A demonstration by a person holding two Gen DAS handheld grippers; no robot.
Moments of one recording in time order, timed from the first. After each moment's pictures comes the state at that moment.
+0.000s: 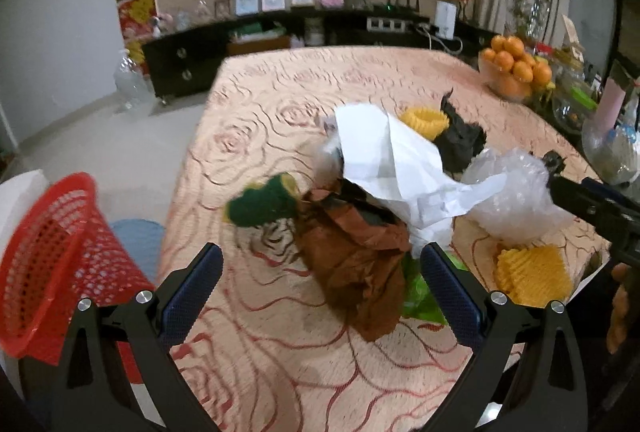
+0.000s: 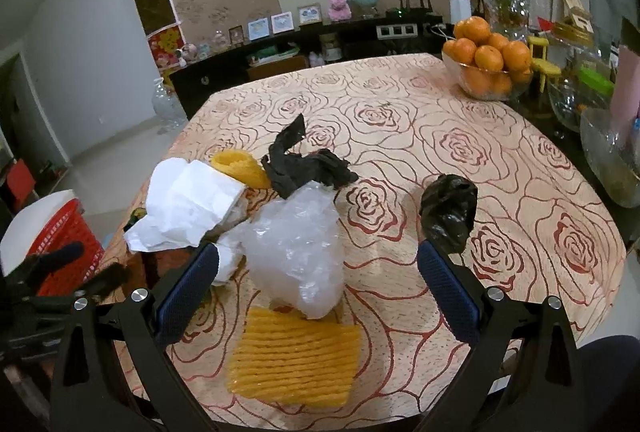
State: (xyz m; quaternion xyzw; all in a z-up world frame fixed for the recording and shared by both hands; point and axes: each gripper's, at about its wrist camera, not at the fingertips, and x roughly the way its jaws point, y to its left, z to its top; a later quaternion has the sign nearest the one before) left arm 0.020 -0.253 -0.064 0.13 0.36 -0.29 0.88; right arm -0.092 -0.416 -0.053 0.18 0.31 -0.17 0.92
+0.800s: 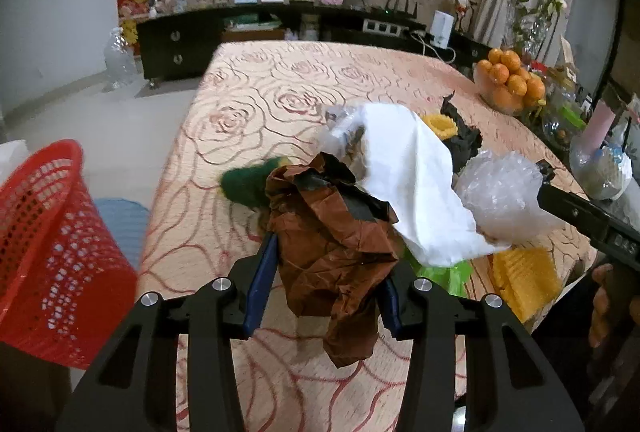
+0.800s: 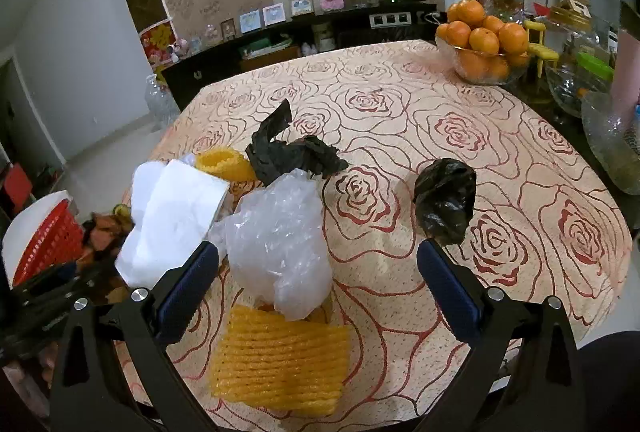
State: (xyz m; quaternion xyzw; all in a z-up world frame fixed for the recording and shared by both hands) left arm 0.021 -0.223 -0.064 0.08 0.37 -0.31 0.87; right arm -0.089 -0.425 -0.064 0.19 0.32 -0.18 0.91
